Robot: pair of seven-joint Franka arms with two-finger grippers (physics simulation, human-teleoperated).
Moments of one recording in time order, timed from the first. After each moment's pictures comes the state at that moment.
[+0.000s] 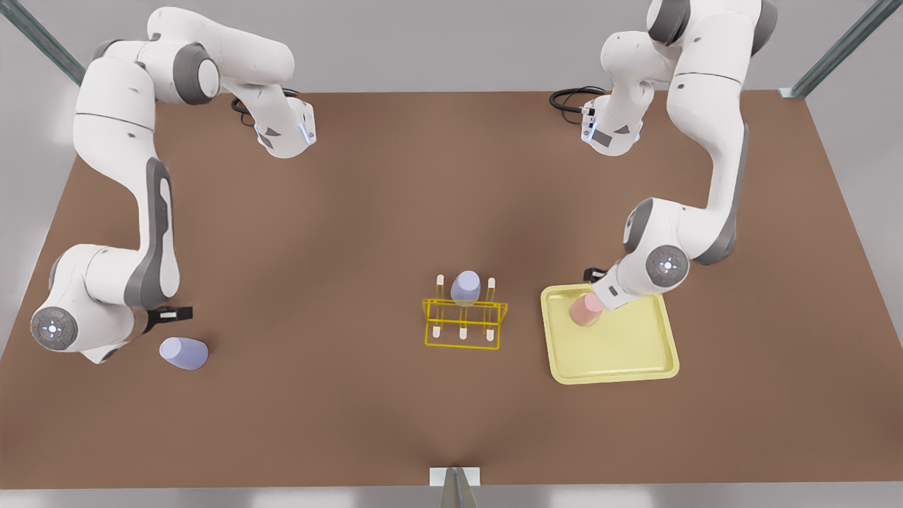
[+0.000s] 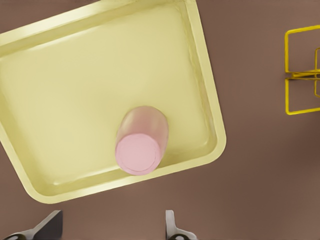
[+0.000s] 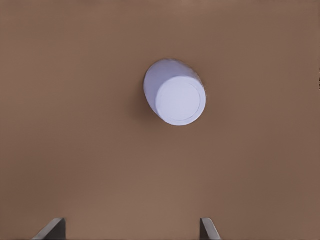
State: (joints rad) left arm -0.16 0.37 -0.10 -1.82 0.04 1.97 -0.05; right arm -0.13 0.63 -0.02 -1.33 -0.11 1.67 -0.18
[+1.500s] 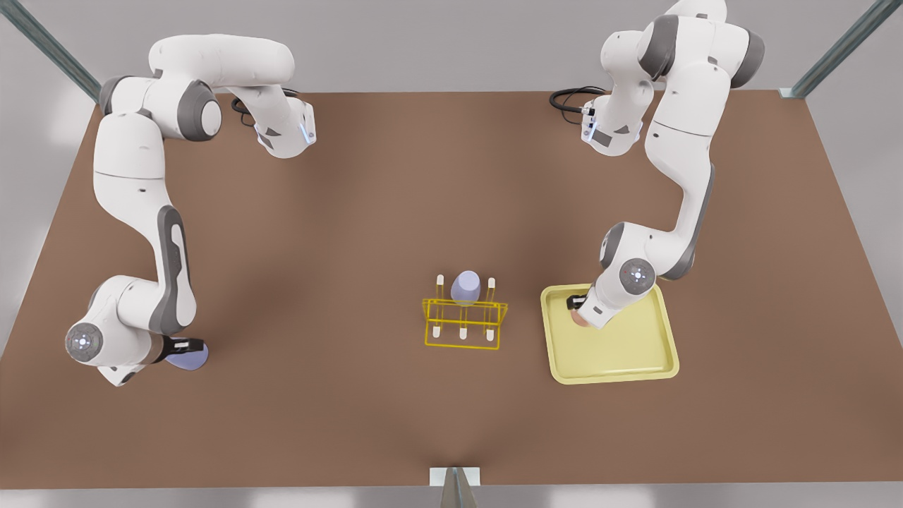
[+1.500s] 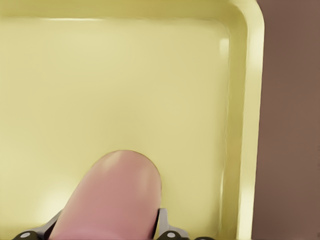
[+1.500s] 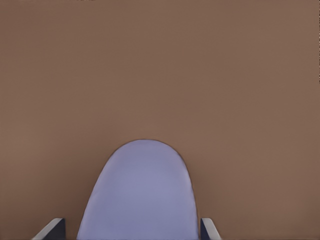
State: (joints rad) left arm -0.18 0.53 -0.08 -1.93 0.04 2.37 -0.35; right arm -0.15 0.84 -0.08 -1.36 -0.01 2.06 -0.28
